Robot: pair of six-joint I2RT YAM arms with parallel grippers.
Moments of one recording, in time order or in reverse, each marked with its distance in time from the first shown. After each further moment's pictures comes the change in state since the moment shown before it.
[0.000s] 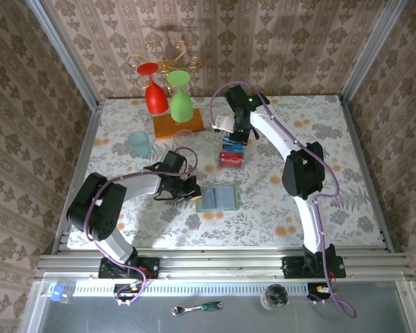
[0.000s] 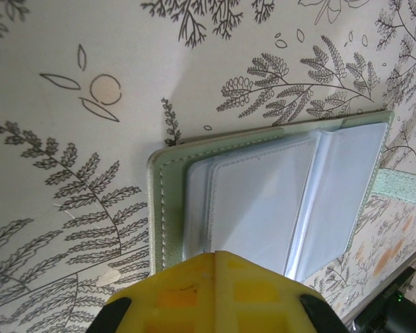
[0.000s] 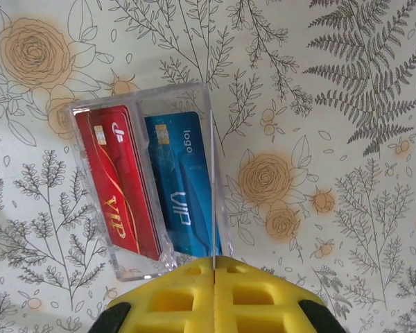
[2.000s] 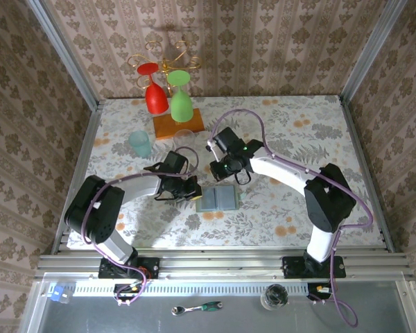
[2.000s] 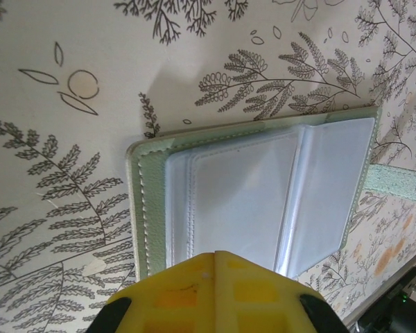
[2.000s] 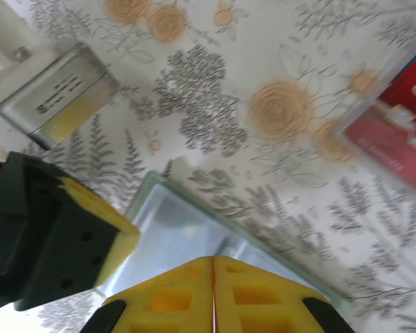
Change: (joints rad) left arm -0.023 -0.032 -0.002 -0.005 -0.031 -0.002; right arm 0.253 -0.467 -0.826 0.583 -0.157 1.106
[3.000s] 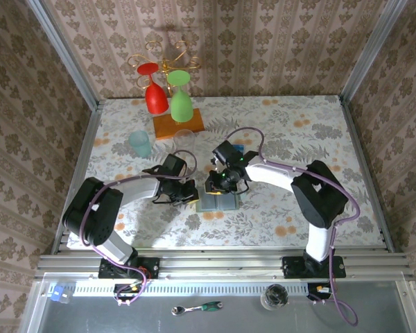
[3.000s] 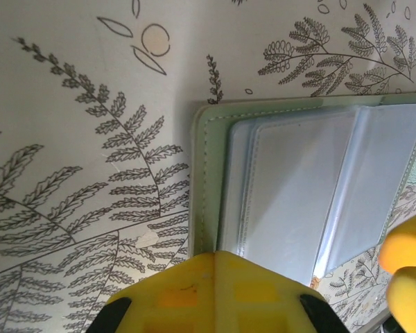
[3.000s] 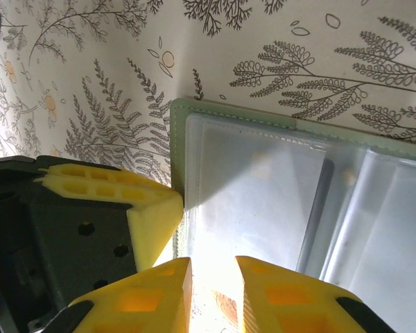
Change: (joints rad) left arm 0.000 -0.016 -0.039 -0.030 -0.037 0.011; right arm 0.009 0.085 -0.131 0.124 -0.280 0.478
